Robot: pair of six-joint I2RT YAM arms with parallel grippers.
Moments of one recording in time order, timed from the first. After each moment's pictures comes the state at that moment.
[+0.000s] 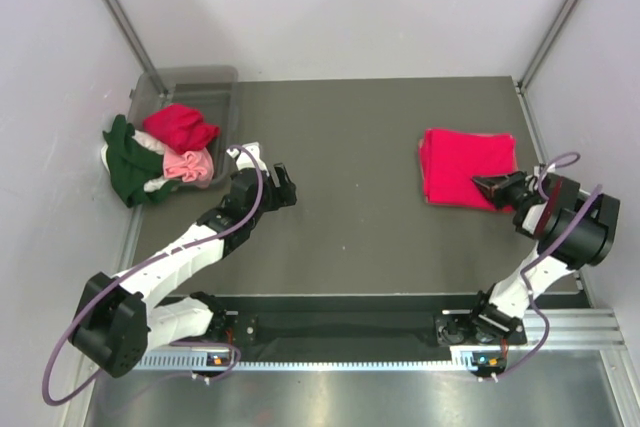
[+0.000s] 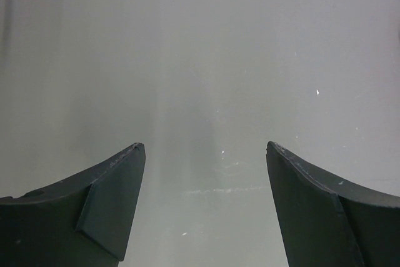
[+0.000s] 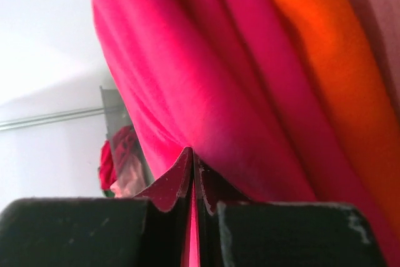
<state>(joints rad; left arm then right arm) -0.54 1.12 0.62 0.00 -0.28 -0.55 -0.54 1.81 0.56 0.70 -0.85 0.98</state>
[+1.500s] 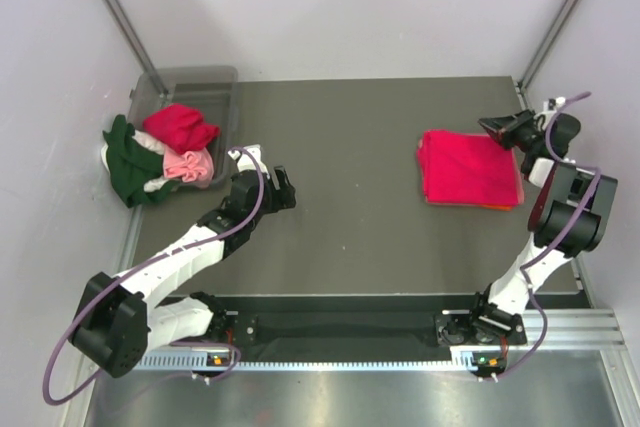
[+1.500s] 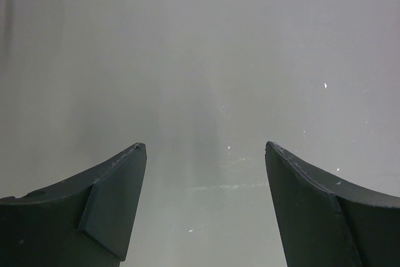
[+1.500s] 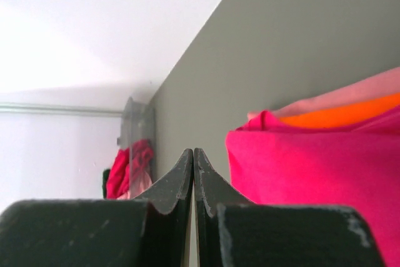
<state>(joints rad) -0.54 1.12 0.60 0.00 -0.28 -0.53 -0.39 1.86 1.05 0.53 -0.81 1.00</state>
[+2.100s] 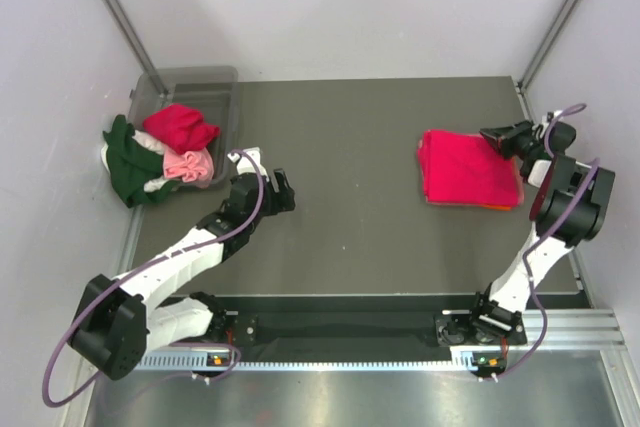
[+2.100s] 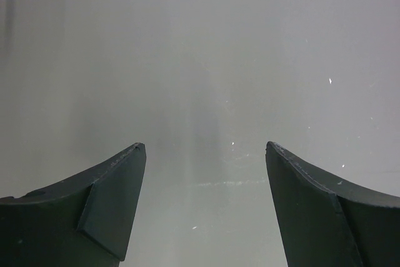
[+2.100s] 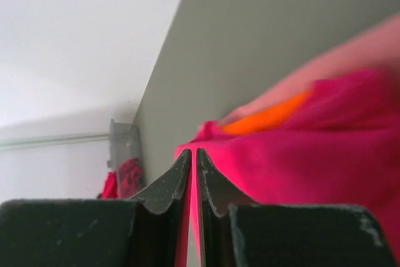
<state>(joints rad) -0.54 1.11 0.58 0.01 -0.28 -0.52 -0.44 2.04 1.08 0.57 -0.78 1.05</state>
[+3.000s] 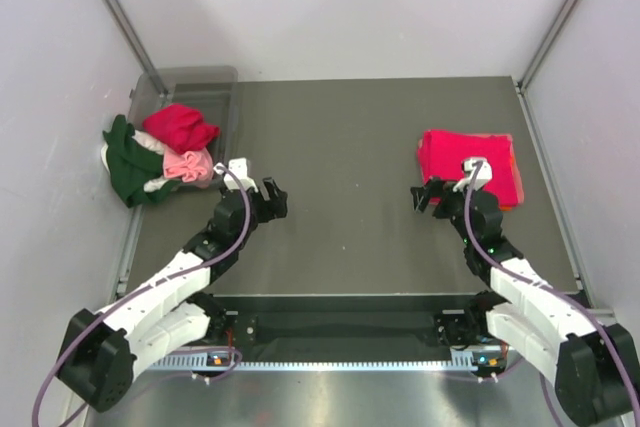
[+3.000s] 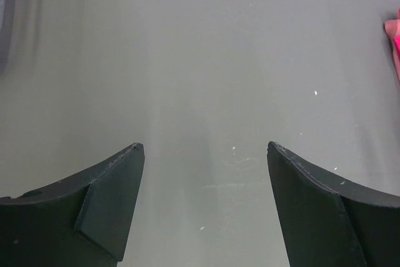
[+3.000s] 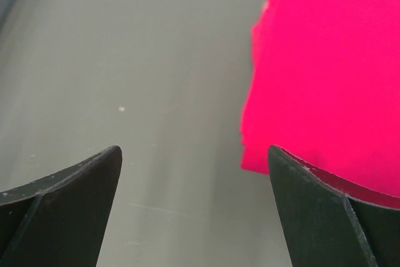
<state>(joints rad) -0.54 0.91 0.44 0.11 -0.30 -0.48 0.30 0.86 0.32 0.28 0.02 0.34</state>
